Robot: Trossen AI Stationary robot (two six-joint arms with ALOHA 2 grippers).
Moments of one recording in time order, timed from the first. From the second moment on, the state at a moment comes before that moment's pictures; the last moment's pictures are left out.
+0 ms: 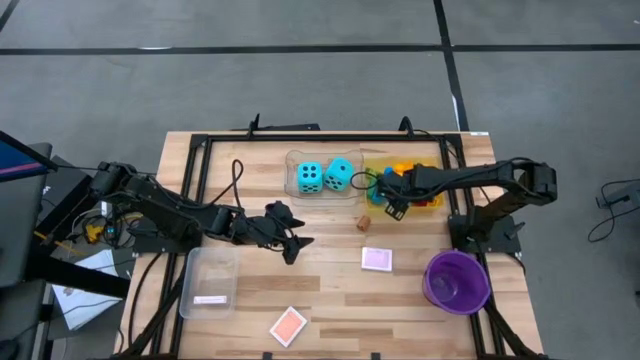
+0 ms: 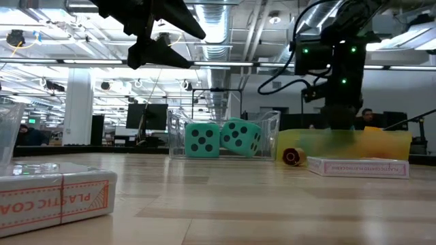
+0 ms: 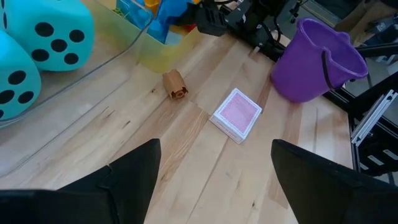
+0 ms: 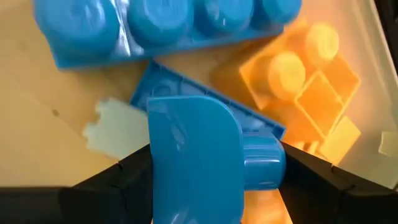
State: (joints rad) left arm -0.28 1.37 0.82 0.00 -0.45 -0.72; right arm -0.23 1.46 0.80 -0.86 0.45 0.37
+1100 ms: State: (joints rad) left arm -0.28 1.37 0.82 0.02 -0.45 -0.72; right arm -0.23 1.44 0.80 -0.81 0.42 0.47
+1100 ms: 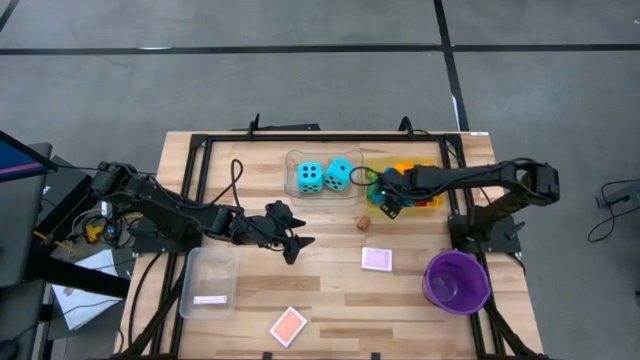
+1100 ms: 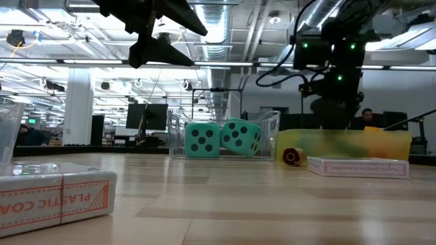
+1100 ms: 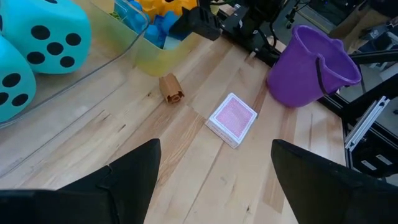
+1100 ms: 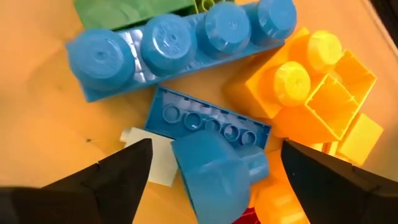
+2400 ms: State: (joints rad) left arm -0.43 1.37 0.82 0.17 -0.43 -0.46; right arm 0.06 0.96 0.80 -0.78 0.42 1.05
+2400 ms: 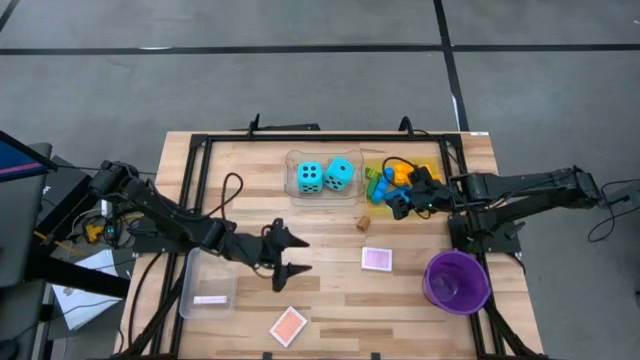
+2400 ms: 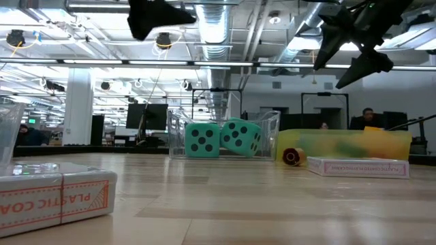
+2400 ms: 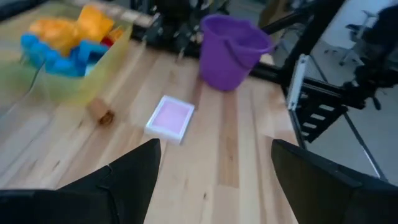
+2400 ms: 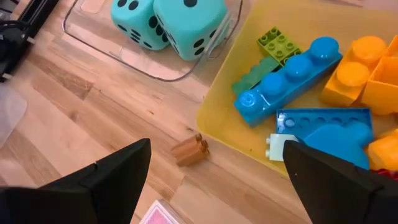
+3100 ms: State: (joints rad) left arm -0.37 1.92 1.31 0.27 -0.67 -0.24; right arm 0.06 0.77 0.81 -0.81 0.40 0.99
